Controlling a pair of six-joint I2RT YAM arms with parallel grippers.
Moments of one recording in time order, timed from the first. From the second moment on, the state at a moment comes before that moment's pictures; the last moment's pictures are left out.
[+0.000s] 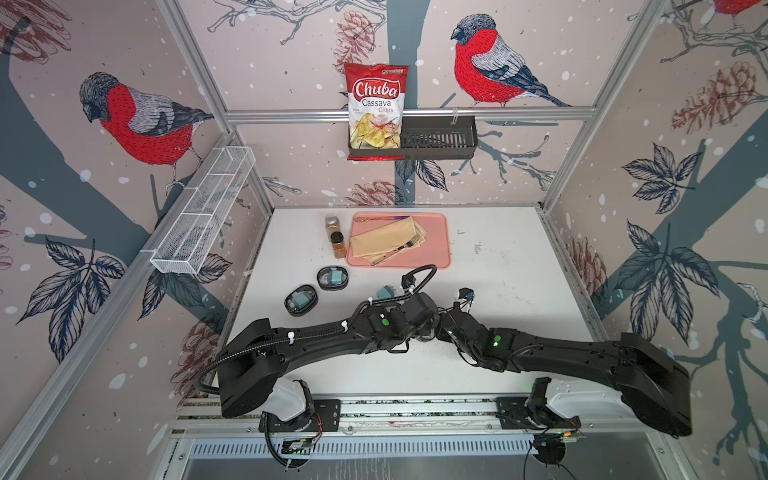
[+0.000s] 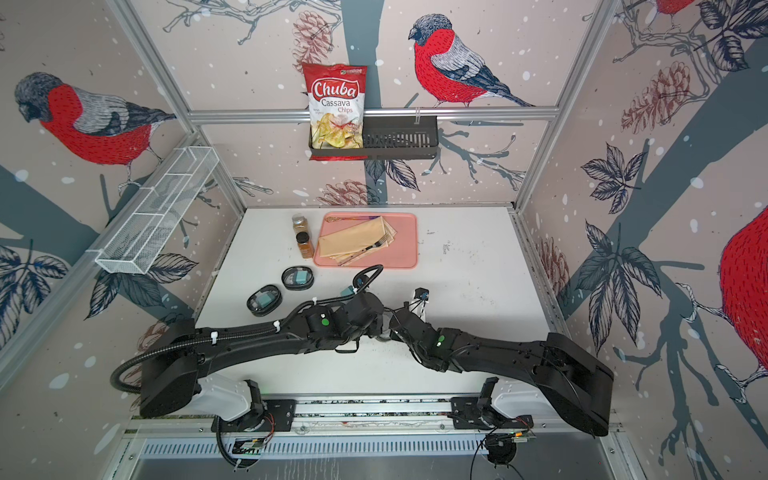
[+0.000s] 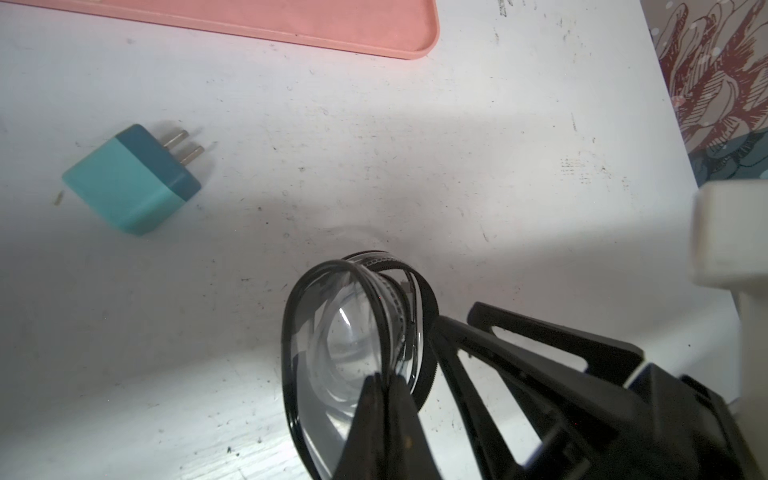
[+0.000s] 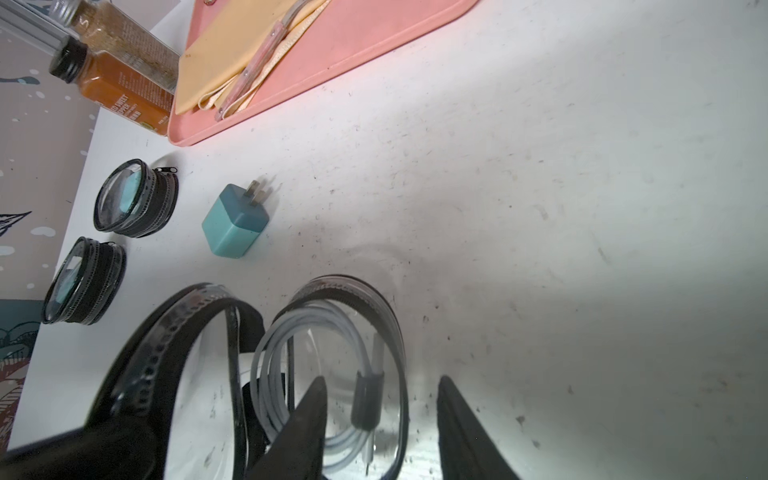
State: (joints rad) left arm -1.11 1.47 0.95 -0.38 -0.32 -0.92; right arm 1.08 1.23 0.50 -0.05 0.41 1.04
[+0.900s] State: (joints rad) left arm -0.73 0.91 0.56 -0.62 -0.49 -0.96; right arm 1.05 1.79 1.06 -0.15 0.42 0.94
